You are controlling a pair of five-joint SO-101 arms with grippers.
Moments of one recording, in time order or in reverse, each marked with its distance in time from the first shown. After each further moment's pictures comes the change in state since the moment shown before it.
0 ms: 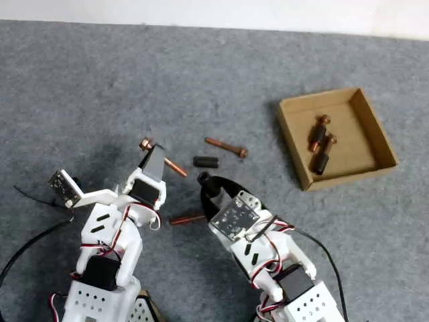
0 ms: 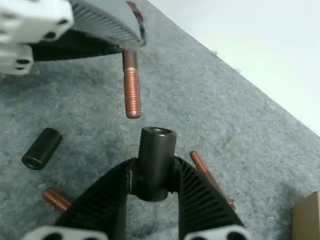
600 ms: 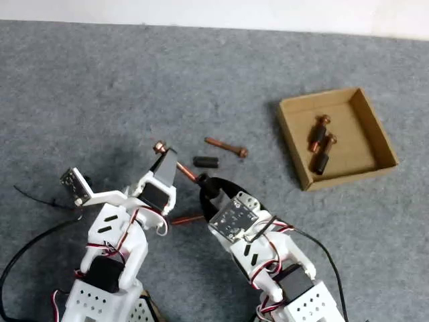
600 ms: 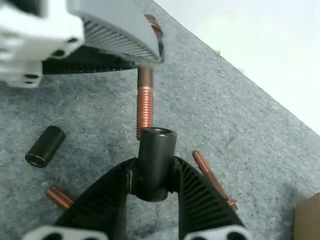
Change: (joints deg) left arm 5.1 0.0 0.0 0.0 0.0; right arm -0.4 0.0 0.0 0.4 0.2
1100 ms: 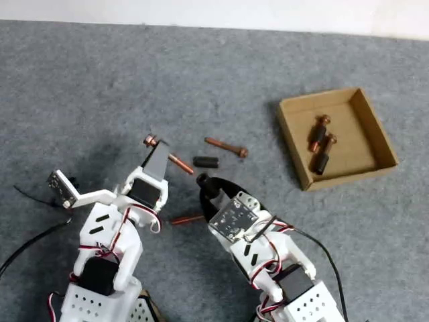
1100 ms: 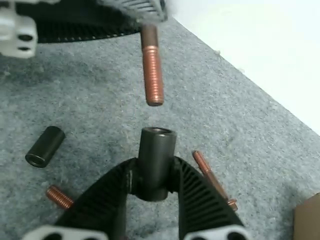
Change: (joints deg) left arm -2.1 -0.8 -4.7 1.5 3.7; right arm 0.0 0.0 0.0 0.0 0.0
